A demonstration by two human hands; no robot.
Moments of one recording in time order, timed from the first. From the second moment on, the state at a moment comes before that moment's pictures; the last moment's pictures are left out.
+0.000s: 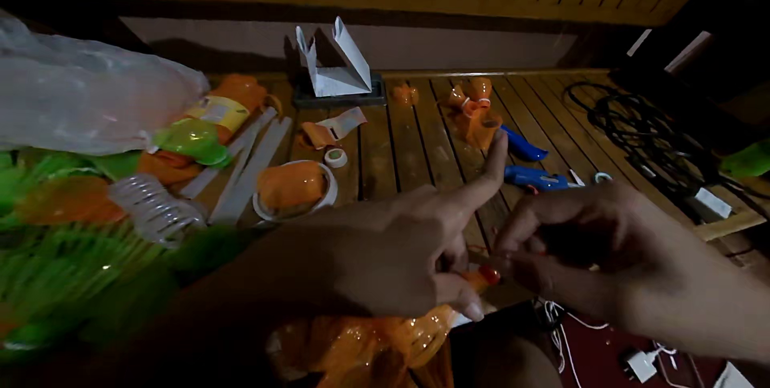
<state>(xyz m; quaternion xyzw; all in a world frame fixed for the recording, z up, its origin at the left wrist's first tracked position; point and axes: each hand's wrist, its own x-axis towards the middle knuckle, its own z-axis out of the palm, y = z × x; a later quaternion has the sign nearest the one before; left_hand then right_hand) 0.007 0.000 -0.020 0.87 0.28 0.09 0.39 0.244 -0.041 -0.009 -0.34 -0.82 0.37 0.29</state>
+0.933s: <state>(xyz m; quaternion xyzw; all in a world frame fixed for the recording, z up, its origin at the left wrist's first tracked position) 0.009 -0.011 -0.009 0.86 0.12 0.11 0.49 0.262 -0.043 -0.050 -0.16 -0.78 0.54 0.27</state>
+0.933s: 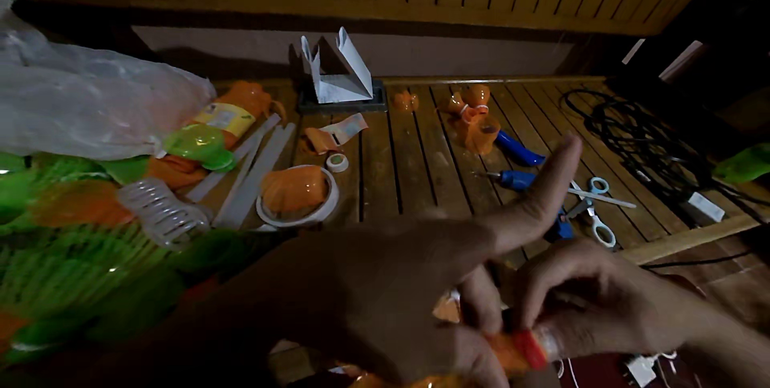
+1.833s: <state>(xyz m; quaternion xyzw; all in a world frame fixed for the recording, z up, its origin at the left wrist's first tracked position) 0.028 -0.008 -0.014 0.77 0.42 0.13 0.46 0.249 -0.056 -0.065 -0.29 -0.90 -0.11 0.32</state>
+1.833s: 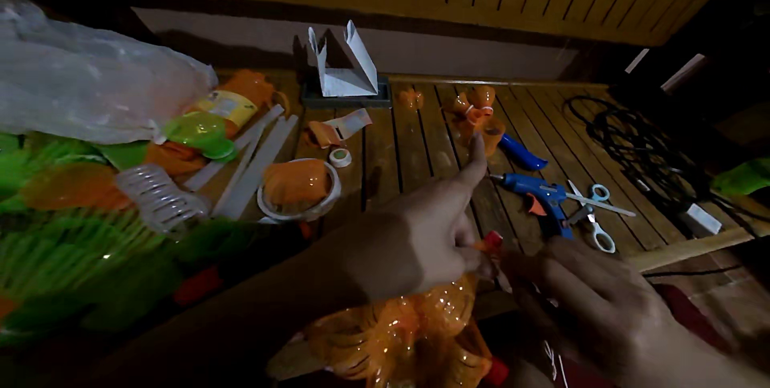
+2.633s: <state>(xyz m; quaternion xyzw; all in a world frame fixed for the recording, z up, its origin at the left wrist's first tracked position) 0.027 0.009 -0.032 0.80 0.40 0.04 0.45 0.231 -0.041 -0.028 -0.30 -0.90 0.22 0.24</state>
